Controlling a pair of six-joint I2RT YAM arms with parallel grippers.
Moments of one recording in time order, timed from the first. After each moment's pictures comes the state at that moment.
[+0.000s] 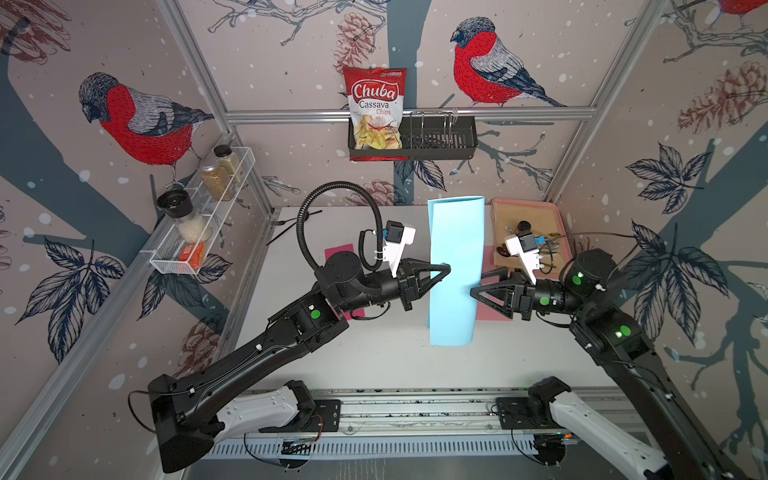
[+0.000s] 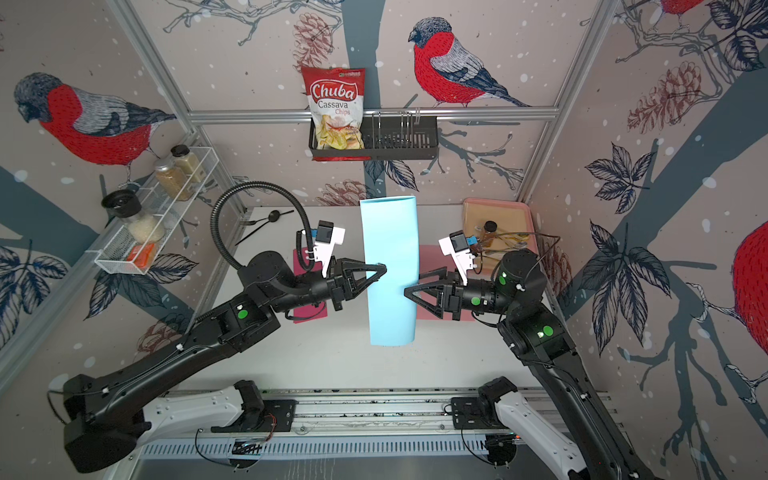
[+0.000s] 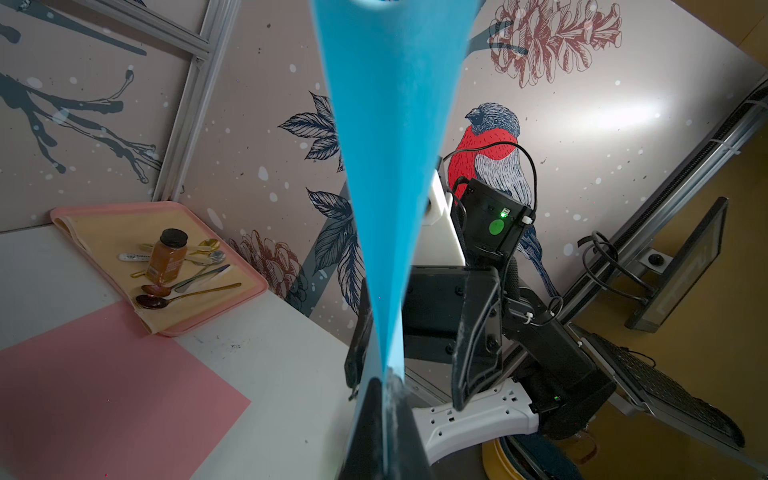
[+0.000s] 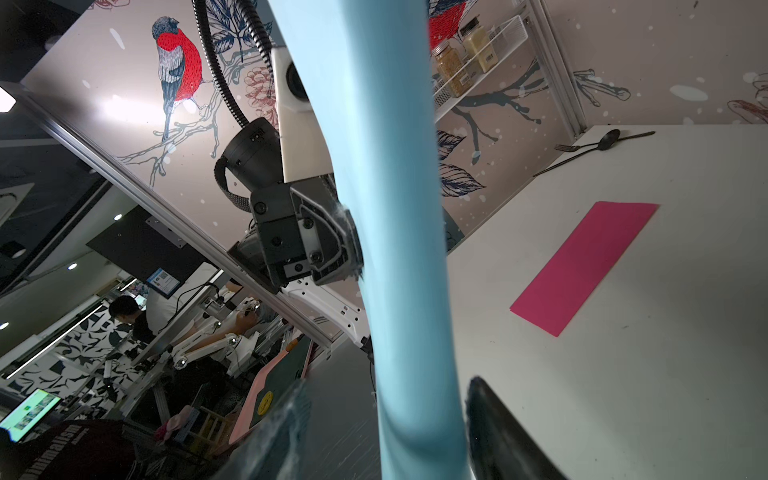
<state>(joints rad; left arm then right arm) -0.93 1.07 1.07 0.10 0.41 -0.57 0.47 0.75 1.00 -0.35 -0.99 0.54</state>
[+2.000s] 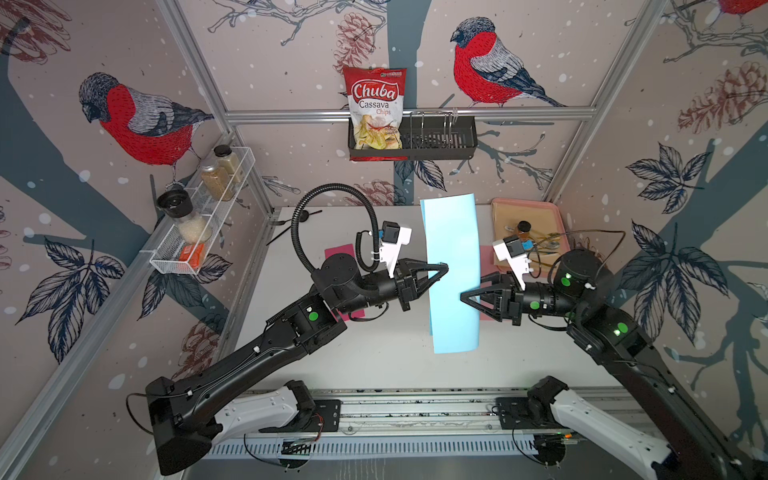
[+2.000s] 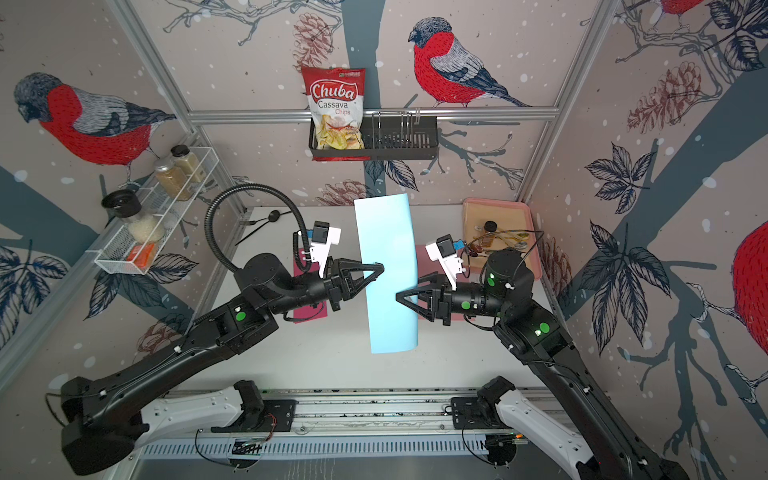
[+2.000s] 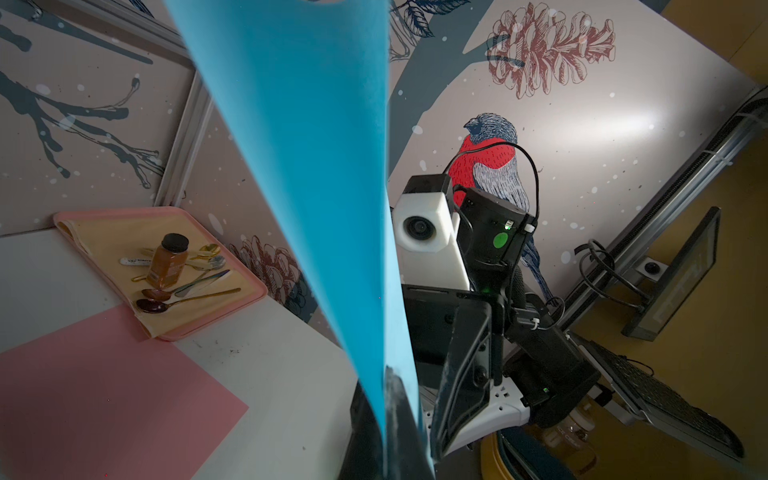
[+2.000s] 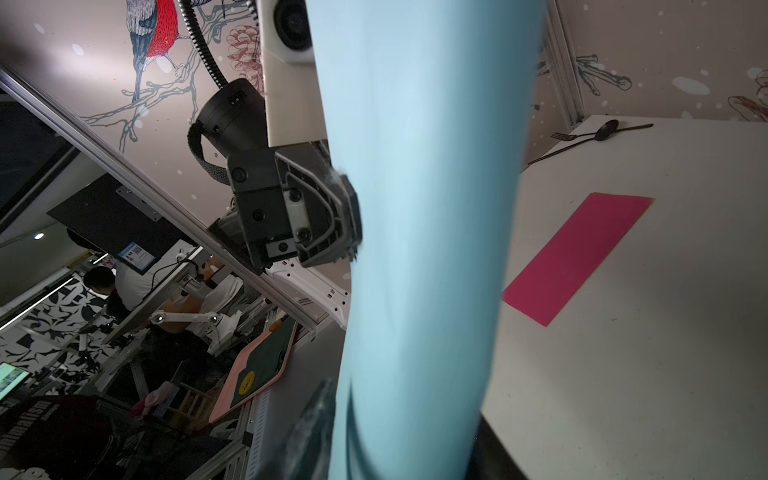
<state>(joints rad) -0.93 1.05 1.05 0.14 0.43 -0.60 0.59 0.79 1.07 -0.44 -0.87 0.42</state>
